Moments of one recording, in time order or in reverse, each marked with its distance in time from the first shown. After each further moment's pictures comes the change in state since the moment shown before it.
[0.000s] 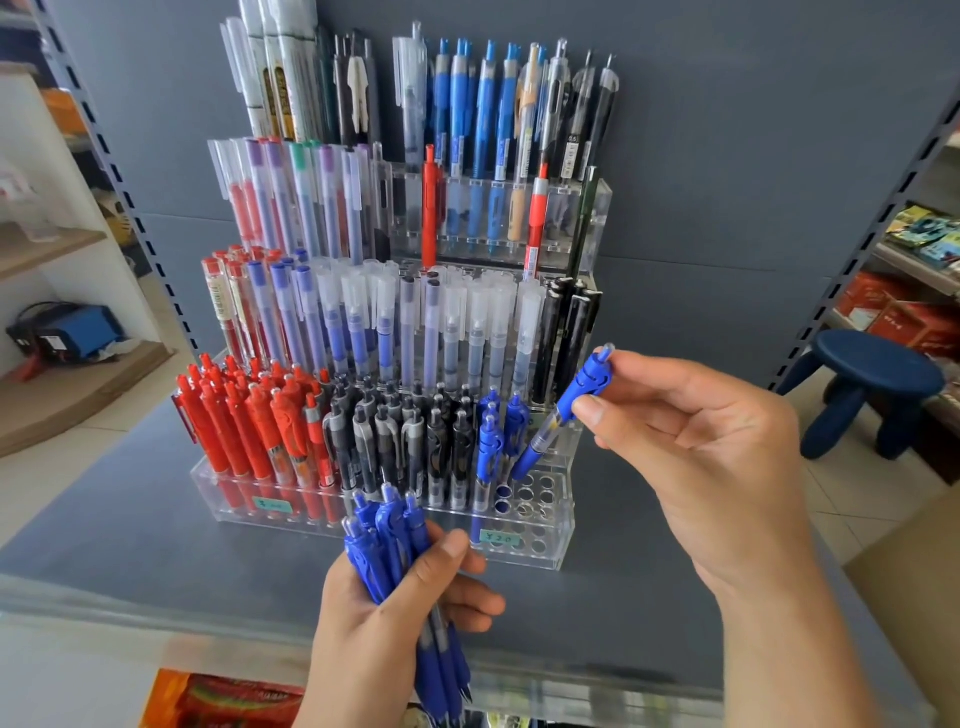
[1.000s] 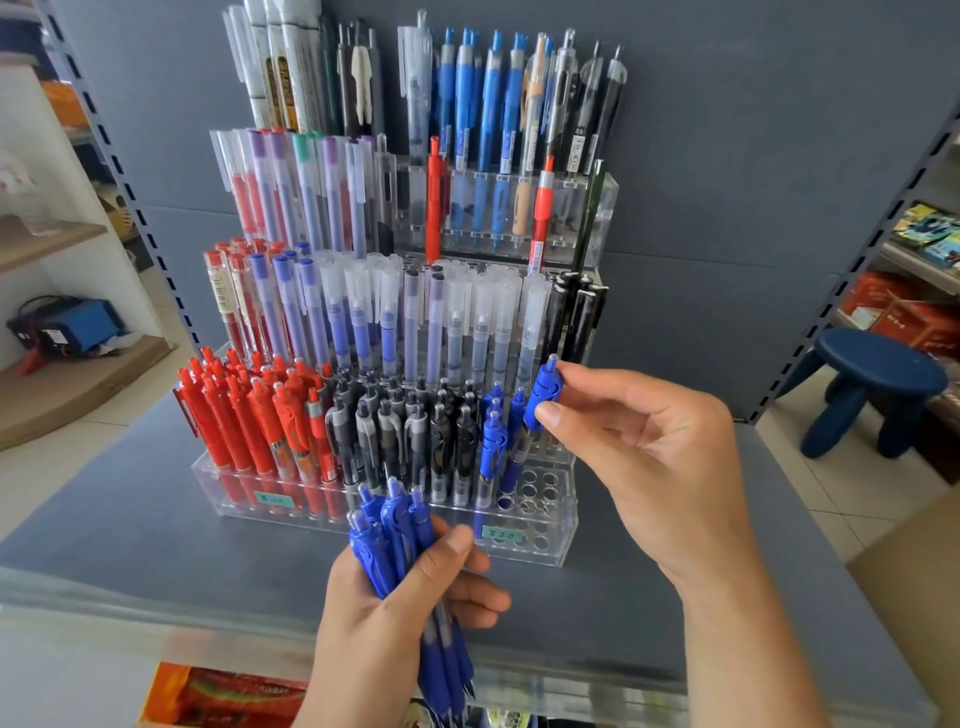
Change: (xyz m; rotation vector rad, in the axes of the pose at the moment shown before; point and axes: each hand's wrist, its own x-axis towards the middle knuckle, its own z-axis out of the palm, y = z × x) left_hand 0.001 -0.003 -0.005 0.013 -0.041 0.010; right_hand 0.001 0.019 0.013 -0.122 -0.085 0.022
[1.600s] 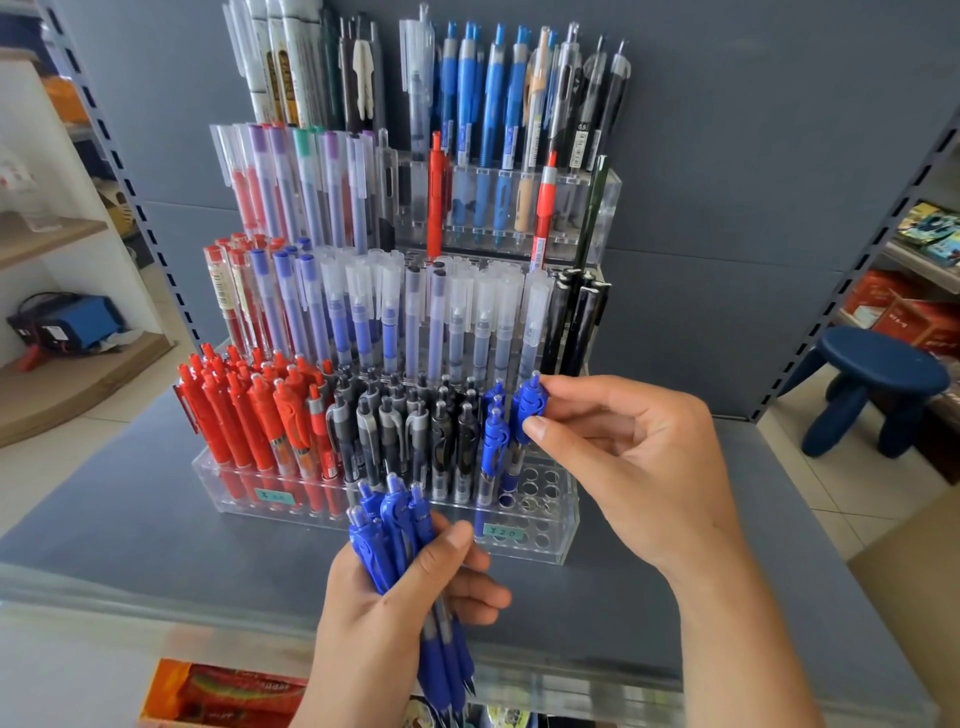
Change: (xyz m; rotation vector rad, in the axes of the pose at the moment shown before) left_hand 0.000 0.001 0.001 0.008 -0.012 -0.008; right_hand 0.000 0.002 0.001 -0.133 -0.076 0.020
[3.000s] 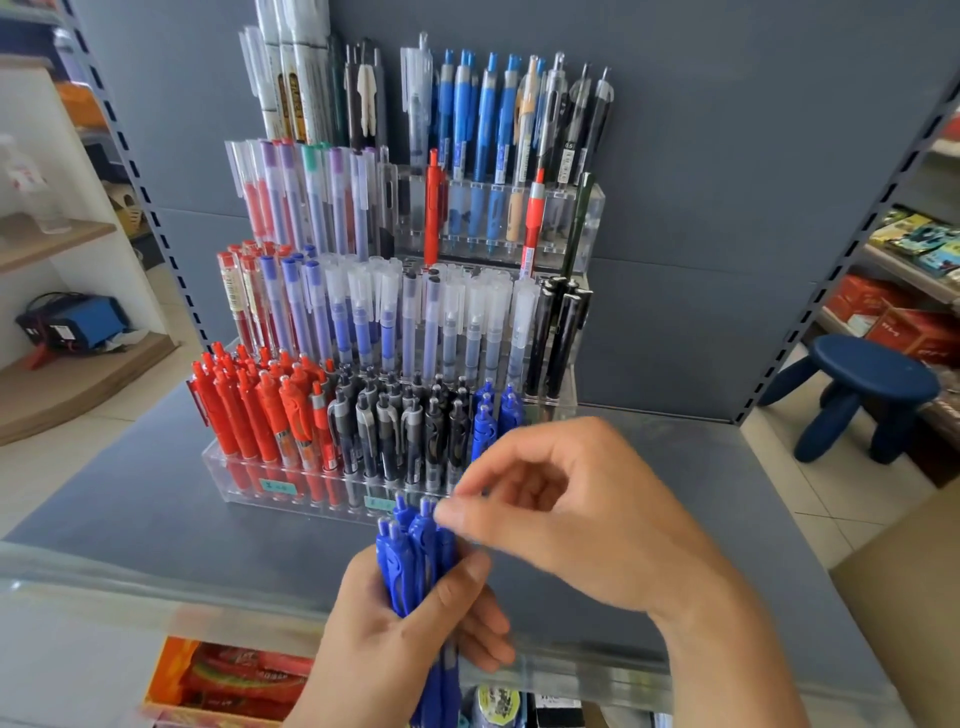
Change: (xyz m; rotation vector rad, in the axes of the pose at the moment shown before) left_hand -0.020 0.009 0.001 0.116 -0.204 -0.010; right_hand -0.019 -0.038 0.002 -0.235 -0.444 0.162
